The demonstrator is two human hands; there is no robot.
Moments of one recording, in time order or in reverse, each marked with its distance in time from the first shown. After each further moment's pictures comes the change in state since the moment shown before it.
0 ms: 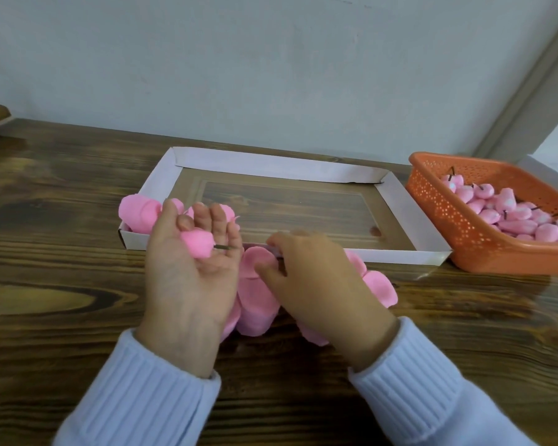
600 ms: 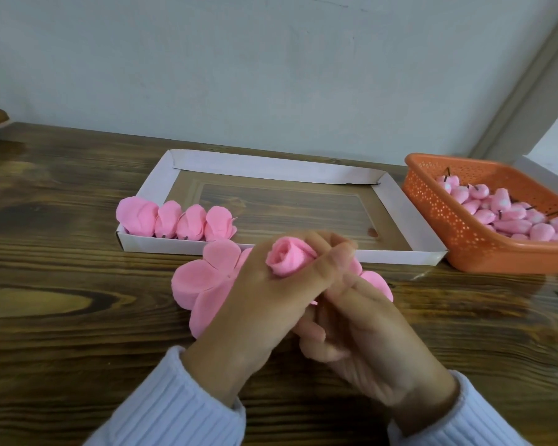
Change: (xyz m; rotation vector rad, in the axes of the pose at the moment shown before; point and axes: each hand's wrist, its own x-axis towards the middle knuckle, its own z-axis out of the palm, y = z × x) left_hand -0.037 -0.033 0.000 0.934 -0.733 -0.009; right_hand -0.056 0.023 0.000 1.934 -0.299 0.034
